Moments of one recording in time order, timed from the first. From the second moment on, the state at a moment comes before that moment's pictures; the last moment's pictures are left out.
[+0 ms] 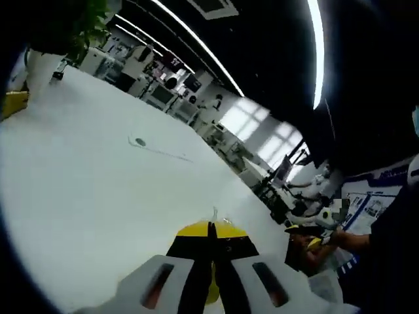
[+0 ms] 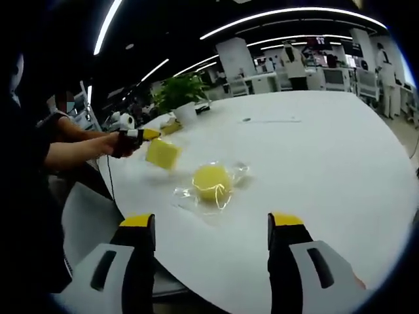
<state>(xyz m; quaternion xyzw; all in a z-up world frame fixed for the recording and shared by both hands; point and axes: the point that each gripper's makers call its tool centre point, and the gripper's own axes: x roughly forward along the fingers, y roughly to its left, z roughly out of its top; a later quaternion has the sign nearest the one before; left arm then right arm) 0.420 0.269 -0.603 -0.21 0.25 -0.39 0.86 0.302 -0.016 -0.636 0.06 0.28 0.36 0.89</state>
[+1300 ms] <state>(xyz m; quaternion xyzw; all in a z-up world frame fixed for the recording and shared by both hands) 0.368 0.174 -0.404 -0.04 0.03 -0.59 0.81 0.271 0.008 -0.589 0.04 0.23 0.40 0.89</state>
